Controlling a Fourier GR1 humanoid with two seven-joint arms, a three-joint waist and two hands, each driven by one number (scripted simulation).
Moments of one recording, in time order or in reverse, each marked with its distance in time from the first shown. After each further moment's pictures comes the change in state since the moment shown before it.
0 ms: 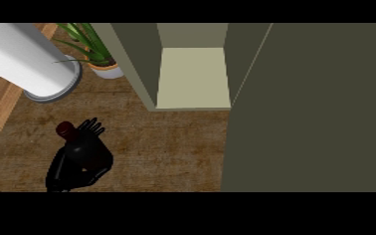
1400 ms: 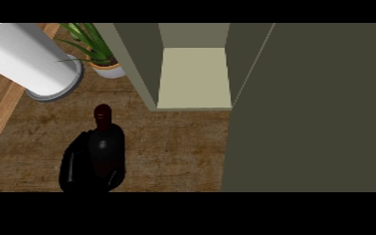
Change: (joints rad) left arm 0.106 -0.141 -0.114 -0.338 0.091 0.191 -0.020; right arm 0.018 0.001 -0.058 0.010 -0.014 0.045 -0.037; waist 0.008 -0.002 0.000
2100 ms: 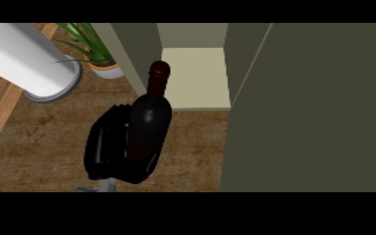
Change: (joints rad) left arm -0.071 -0.007 -0.354 -0.370 0.011 0.428 0.299; right arm -0.007 0.020 -0.011 0.005 -0.008 0.012 0.013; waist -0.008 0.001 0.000
